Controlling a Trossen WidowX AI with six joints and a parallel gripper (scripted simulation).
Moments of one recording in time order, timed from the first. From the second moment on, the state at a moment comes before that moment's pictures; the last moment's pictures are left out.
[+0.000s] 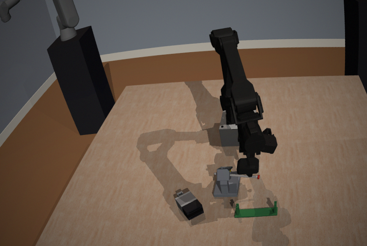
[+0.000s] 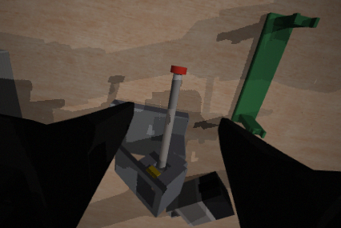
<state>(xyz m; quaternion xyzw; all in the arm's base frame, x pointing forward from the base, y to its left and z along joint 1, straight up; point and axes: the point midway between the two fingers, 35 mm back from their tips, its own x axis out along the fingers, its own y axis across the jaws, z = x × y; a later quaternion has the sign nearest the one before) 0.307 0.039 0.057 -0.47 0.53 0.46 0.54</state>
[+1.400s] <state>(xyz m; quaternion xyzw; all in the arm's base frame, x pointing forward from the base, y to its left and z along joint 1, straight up) 0.307 0.041 -0.004 -0.47 0.53 0.46 0.54</state>
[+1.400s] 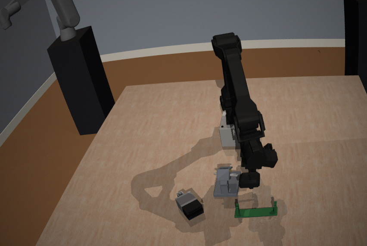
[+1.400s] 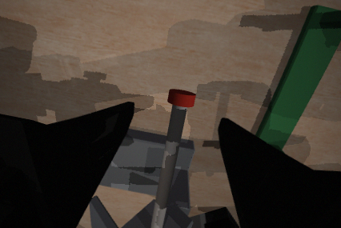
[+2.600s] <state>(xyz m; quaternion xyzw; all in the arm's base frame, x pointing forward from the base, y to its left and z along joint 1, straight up) 0.308 0.044 0.004 -0.43 0.50 0.49 0.58</state>
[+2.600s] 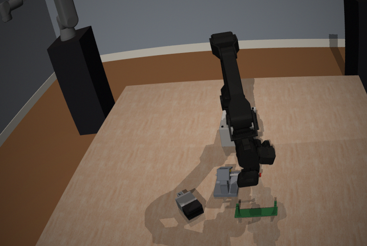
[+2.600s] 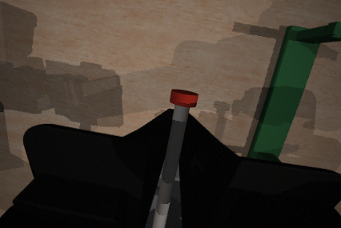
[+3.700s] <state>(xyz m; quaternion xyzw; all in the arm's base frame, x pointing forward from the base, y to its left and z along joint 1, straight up) 0.311 0.065 0.012 -0.42 0.48 0.50 0.59</state>
